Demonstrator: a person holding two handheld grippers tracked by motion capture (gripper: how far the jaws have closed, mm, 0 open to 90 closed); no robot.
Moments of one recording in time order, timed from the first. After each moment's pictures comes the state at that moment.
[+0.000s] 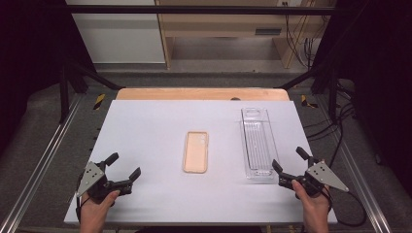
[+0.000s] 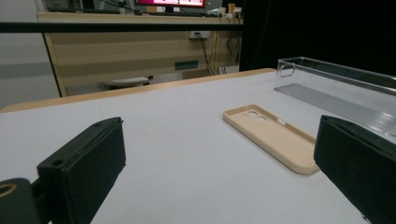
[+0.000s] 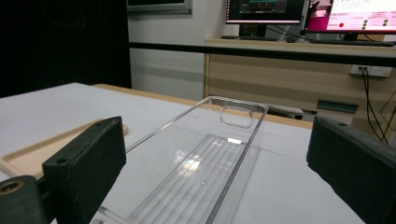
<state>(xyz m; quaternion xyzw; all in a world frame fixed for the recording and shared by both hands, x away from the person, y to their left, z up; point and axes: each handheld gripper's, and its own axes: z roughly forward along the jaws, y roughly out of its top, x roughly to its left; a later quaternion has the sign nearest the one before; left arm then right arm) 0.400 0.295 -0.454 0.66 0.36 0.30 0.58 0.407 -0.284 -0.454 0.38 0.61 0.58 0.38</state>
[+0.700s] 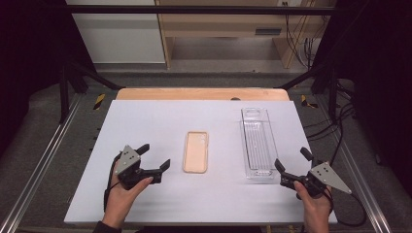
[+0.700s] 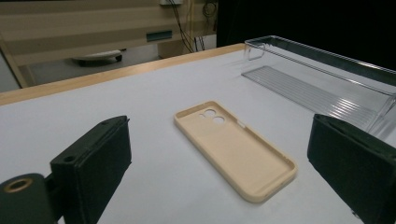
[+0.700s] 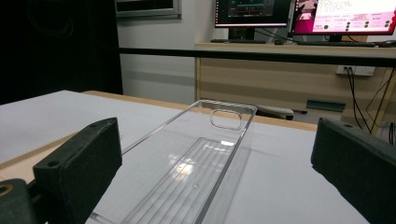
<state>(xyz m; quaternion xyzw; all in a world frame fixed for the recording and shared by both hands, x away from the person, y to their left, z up) 0.433 0.211 -0.424 0.72 0.35 0.25 0.54 0.404 -0.288 -0.452 0.39 0.60 0.58 0.39</state>
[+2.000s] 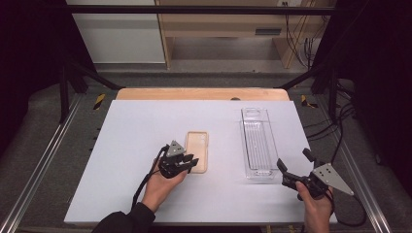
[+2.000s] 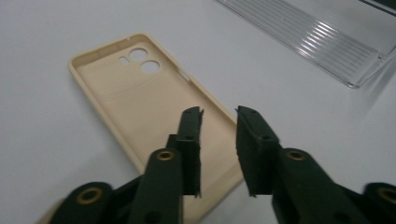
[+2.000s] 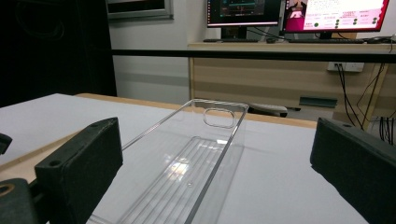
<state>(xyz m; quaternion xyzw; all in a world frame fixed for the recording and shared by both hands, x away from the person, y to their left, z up) 0.475 0.124 -0.455 0.81 0.36 0.13 0.43 0.401 -0.291 -0.452 0.41 0.59 0.58 0.39</state>
